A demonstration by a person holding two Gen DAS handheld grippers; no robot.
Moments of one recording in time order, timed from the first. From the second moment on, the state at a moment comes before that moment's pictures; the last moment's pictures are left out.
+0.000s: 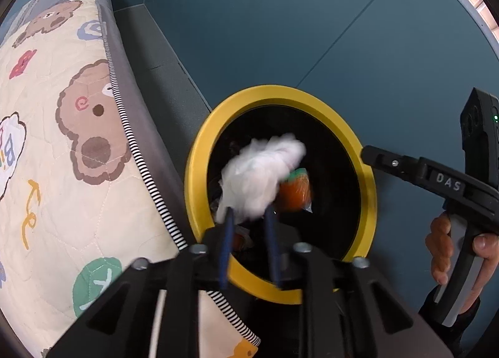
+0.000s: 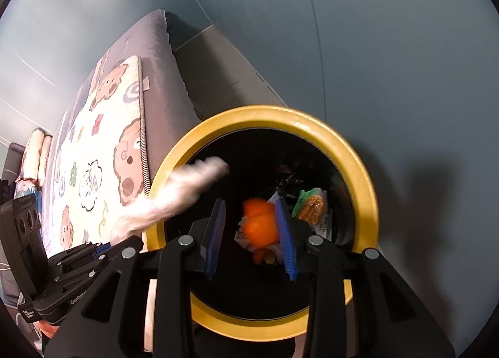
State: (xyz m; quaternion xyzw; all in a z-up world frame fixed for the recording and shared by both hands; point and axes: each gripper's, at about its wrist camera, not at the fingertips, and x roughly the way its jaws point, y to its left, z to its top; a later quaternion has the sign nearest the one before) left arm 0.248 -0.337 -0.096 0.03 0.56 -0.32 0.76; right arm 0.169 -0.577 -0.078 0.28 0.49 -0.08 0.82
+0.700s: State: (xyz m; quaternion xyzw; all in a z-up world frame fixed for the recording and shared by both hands) left arm 0.237 -0.149 -0.090 -0.05 0.54 -0.23 0.81; right arm 0.199 -0.453 -0.057 0.22 0.51 0.02 0.83
